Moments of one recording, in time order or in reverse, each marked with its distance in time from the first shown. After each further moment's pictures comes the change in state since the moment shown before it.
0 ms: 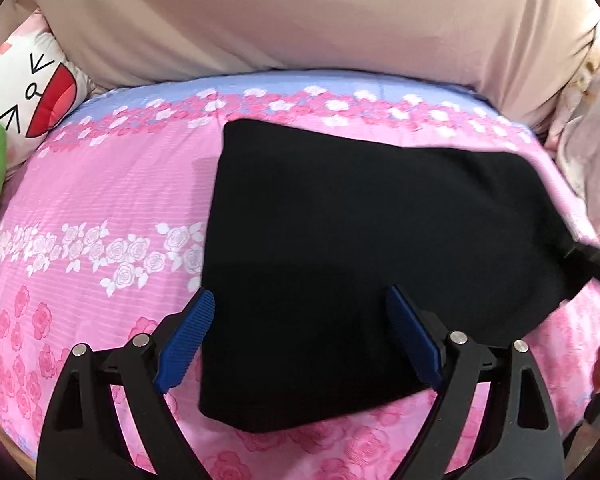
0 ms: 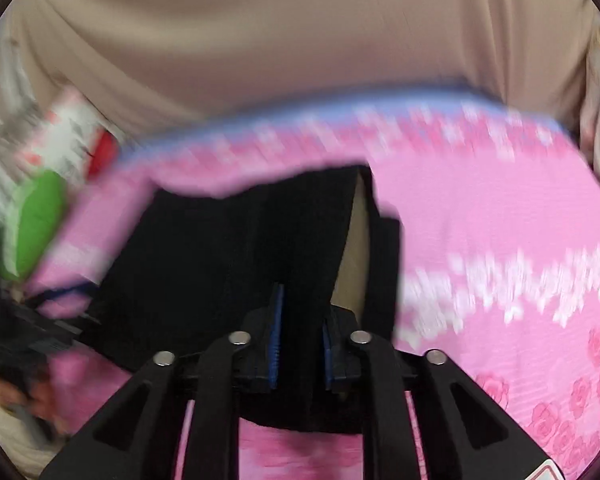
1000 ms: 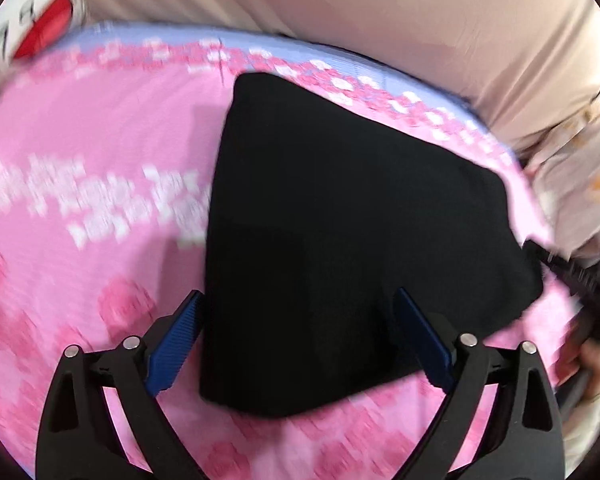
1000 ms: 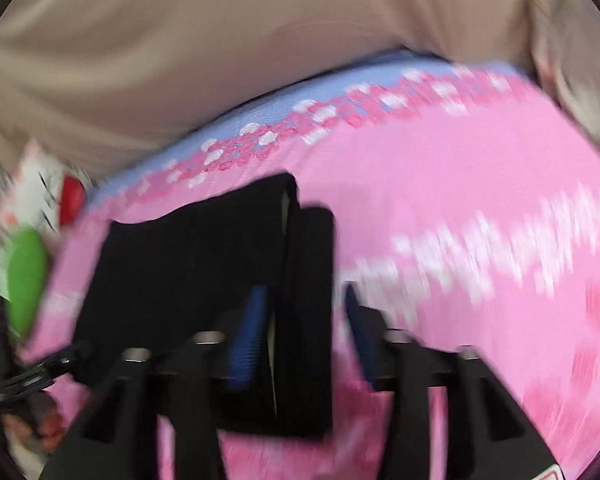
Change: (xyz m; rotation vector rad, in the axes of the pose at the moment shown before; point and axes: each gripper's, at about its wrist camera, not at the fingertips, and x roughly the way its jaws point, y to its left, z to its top) left arm 0.011 0.047 -0.010 -0.191 0.106 -0.241; right arm -0.026 -0.045 -0.003 0.254 -0.042 0.025
